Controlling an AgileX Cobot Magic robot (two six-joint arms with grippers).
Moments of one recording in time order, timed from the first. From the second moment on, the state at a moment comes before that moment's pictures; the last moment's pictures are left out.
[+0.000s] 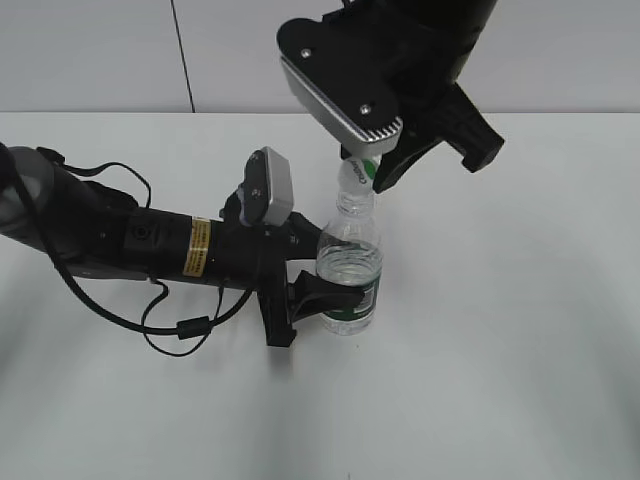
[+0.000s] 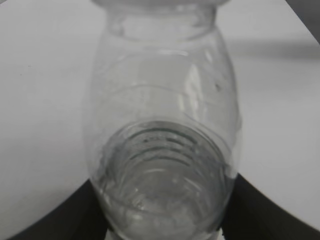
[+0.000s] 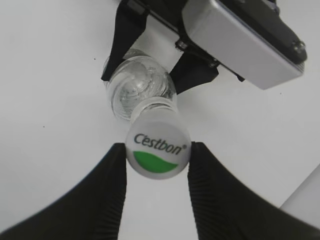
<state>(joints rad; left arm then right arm) -0.43 2.15 -1.00 1.31 -0.97 -0.51 0.69 1.83 -1.65 0.09 1.21 -1.76</state>
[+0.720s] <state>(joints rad) -0.43 2.15 -1.00 1.31 -0.97 -0.51 0.69 1.77 -1.65 0.11 1.21 -0.22</state>
